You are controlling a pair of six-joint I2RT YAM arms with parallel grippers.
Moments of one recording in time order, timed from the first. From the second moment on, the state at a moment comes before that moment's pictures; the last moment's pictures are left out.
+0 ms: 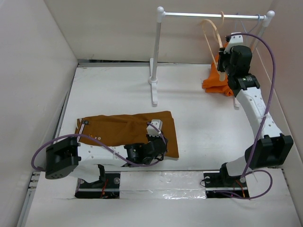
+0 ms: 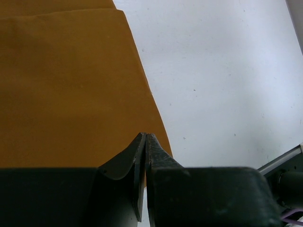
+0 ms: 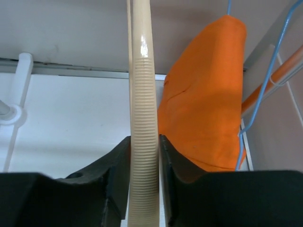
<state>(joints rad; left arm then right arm) -1.35 1.31 0.63 0.09 -0.70 -0.92 0.10 1.47 1.51 -0.27 0.16 -0.07</state>
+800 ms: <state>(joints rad) -1.35 1.30 0.74 0.05 -0.73 -0.87 0.12 1.23 1.25 -0.07 0.15 0.00</state>
